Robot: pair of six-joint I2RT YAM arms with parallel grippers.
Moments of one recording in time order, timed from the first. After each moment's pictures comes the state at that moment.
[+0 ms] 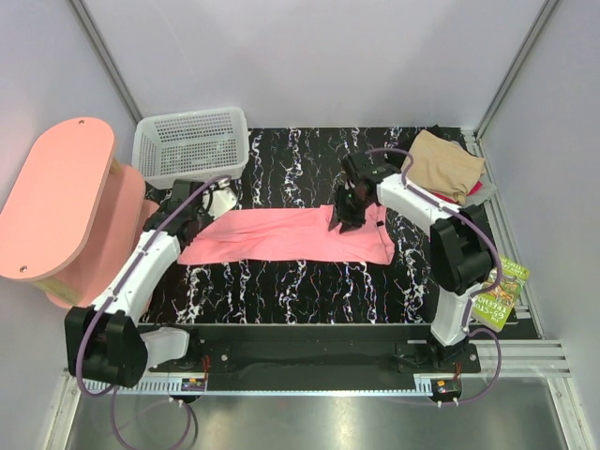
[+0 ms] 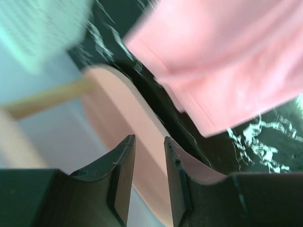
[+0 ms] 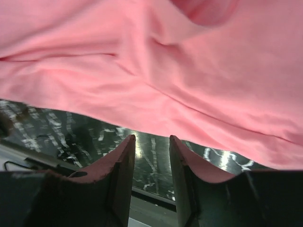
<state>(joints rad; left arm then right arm) -0.16 1.21 0.87 -0.58 -0.28 0.83 0.48 1.87 1.49 -0.74 -0.25 0.62</state>
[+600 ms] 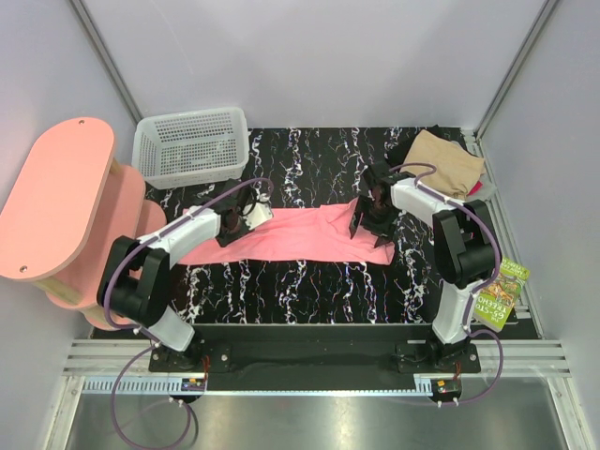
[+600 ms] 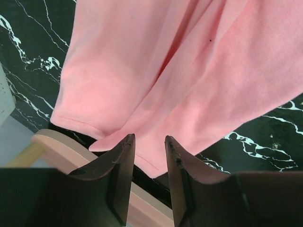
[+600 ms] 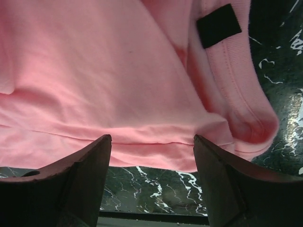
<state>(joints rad) -0.38 1.57 1.01 -0.63 -0.24 0.71 0.36 1.90 1.33 -0.78 -0.08 0.69</state>
